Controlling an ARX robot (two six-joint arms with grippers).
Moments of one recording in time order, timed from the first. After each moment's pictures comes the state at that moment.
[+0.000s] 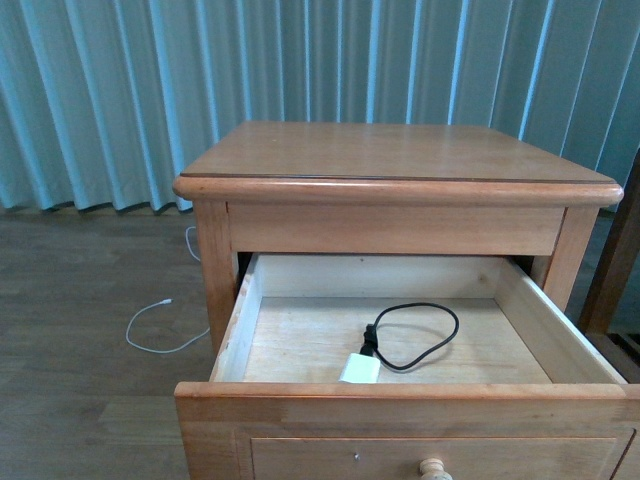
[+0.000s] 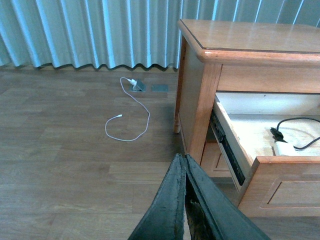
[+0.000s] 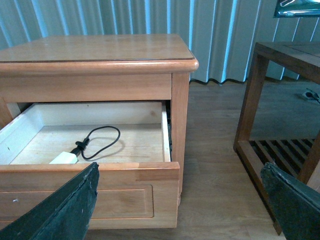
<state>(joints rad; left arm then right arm) 0.00 0.04 0.05 -0.01 0.00 -0.01 0.00 0.00 0.01 0.00 0.00 0.00</state>
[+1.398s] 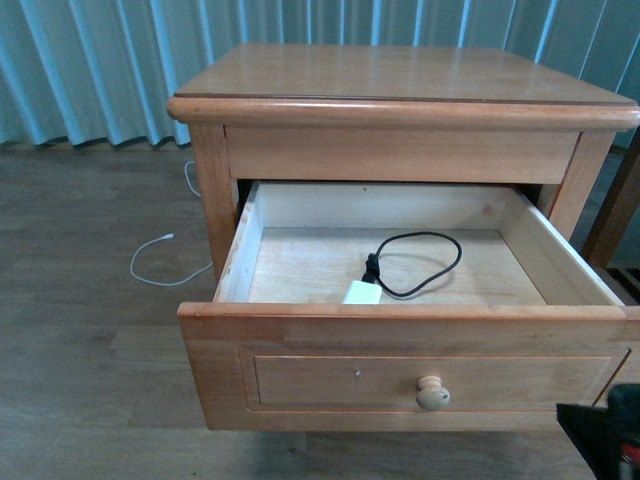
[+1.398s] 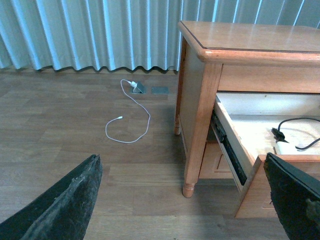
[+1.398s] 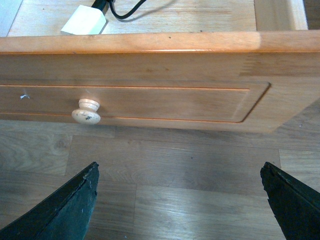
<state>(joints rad) 0.00 0.00 0.01 -0.01 0.00 0.00 0.26 1.27 0.32 0.29 0.03 0.18</state>
